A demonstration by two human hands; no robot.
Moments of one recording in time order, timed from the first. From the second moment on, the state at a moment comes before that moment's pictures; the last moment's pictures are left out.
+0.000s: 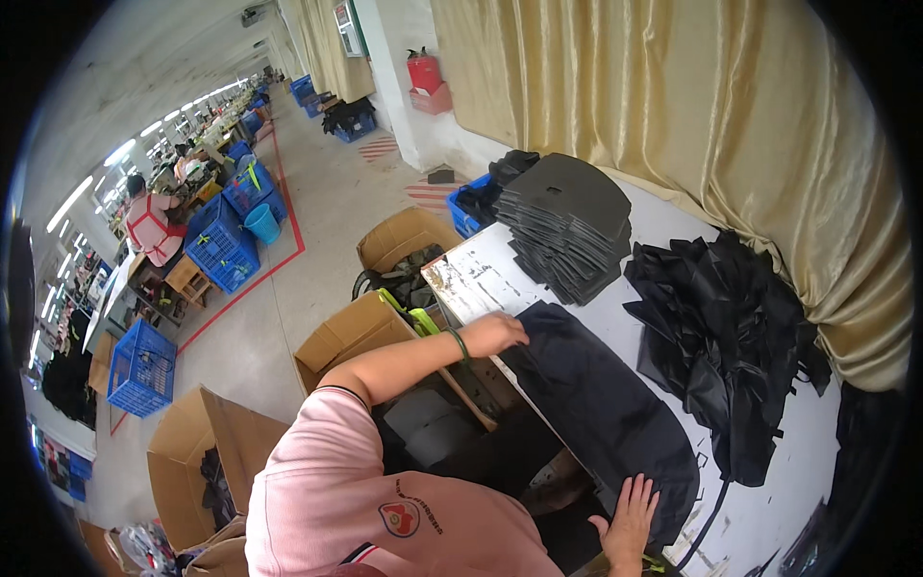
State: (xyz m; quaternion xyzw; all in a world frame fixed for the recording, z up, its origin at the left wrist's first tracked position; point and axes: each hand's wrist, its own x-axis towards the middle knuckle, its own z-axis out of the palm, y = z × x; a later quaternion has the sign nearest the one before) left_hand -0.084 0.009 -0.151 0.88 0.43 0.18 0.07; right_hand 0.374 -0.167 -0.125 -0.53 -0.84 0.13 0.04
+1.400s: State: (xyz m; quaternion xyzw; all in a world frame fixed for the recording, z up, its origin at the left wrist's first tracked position) left_hand -0.006 0.000 0.016 0.90 0.26 0.33 0.06; right_hand 0.236 -0.038 -0.056 -0.37 -0.62 0.54 0.42
